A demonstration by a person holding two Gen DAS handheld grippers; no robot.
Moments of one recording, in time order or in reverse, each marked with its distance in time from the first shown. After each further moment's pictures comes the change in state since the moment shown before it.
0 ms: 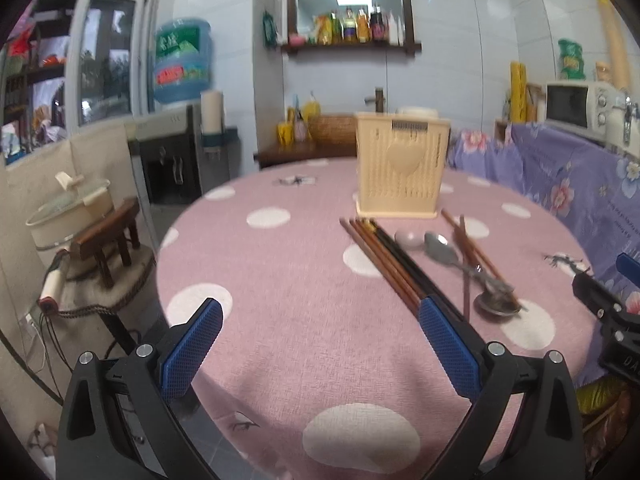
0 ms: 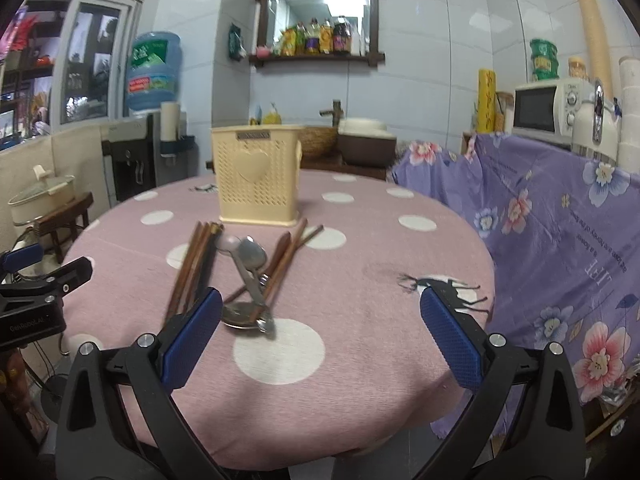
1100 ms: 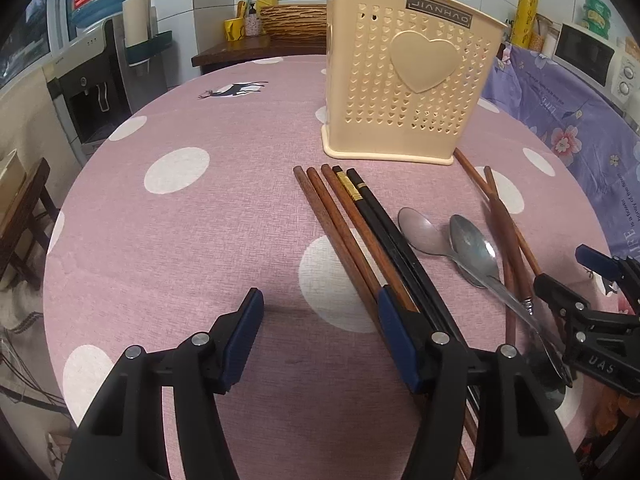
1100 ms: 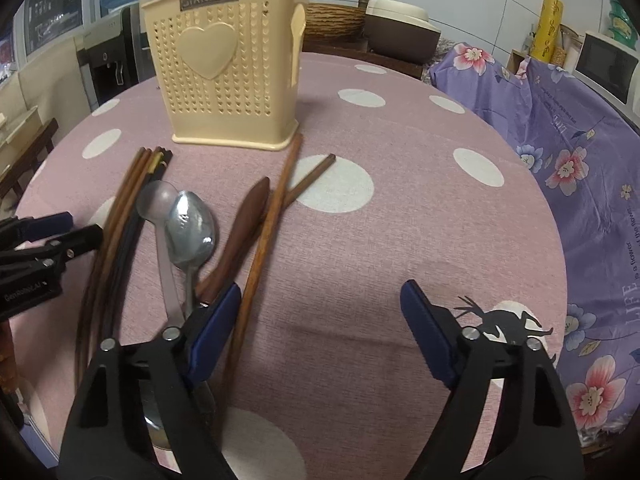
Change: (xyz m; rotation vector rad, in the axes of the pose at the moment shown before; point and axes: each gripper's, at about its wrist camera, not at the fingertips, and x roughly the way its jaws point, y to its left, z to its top) left arm 0.133 -0.011 0.055 0.027 0.407 -0.133; right arm 0.163 0.008 0.043 -0.097 0.459 0.019
